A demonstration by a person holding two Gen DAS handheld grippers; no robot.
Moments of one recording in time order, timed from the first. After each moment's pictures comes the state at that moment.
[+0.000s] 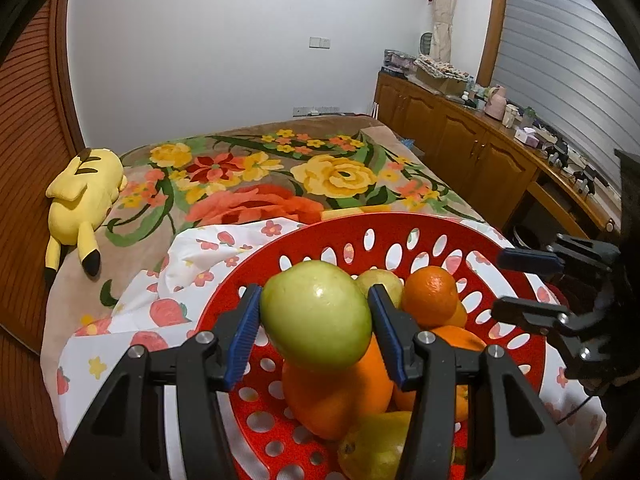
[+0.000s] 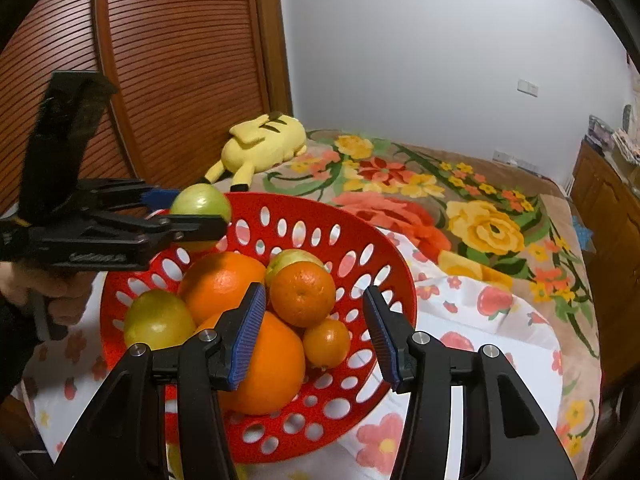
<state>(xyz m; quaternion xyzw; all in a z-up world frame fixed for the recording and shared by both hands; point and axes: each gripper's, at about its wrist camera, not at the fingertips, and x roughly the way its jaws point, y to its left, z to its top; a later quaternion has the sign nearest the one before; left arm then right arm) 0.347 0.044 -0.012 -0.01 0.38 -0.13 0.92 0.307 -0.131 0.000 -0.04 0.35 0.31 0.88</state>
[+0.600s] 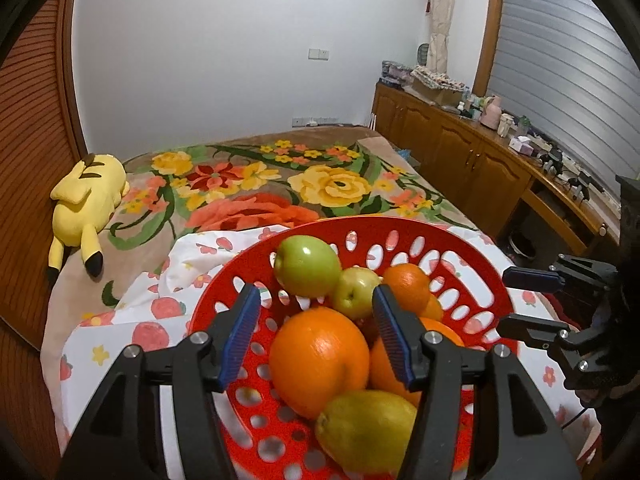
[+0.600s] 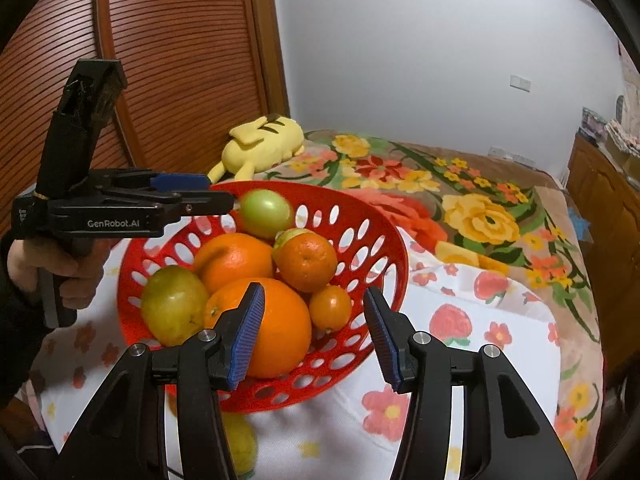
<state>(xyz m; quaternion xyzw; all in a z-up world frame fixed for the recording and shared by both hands) 0.315 0.041 0.005 -0.02 0.36 -0.13 0.92 0.277 -0.147 0.002 -0.03 0.35 0.30 0.89</state>
